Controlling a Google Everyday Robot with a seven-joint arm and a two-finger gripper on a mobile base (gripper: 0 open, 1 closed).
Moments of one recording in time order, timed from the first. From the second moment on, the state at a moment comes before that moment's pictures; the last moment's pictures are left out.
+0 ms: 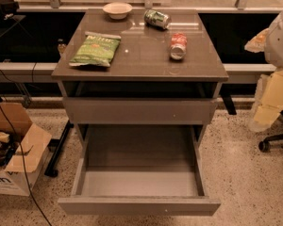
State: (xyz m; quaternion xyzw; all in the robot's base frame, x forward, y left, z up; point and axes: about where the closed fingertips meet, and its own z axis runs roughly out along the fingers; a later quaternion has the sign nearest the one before) arm 0.438 -0.217 0.976 -0.60 0.78 -0.03 0.16
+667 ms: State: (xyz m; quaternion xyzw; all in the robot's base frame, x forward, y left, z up) arm 0.449 -0.210 0.977 -0.60 0.78 -0.03 0.18
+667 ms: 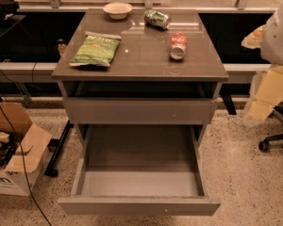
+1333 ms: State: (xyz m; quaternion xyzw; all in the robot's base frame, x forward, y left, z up) arm 0.497 -0.186 0.966 -0.60 0.77 0.01 0.22
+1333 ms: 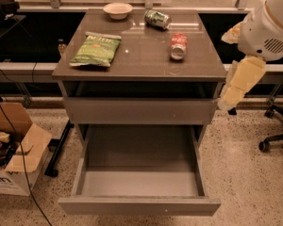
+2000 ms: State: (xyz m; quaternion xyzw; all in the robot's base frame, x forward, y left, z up) arm 0.519 -0.179 0.958 -0.60 0.76 0.03 0.23
